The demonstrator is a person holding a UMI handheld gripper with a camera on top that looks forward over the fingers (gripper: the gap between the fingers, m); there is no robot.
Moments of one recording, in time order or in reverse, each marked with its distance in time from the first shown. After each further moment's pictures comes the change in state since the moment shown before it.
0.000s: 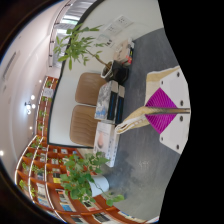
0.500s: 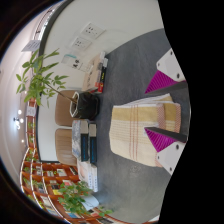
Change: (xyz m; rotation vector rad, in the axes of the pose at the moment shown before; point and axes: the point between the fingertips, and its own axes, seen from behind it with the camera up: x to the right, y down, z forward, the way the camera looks) arm 0.177 0.122 0.017 -0.138 0.012 0.096
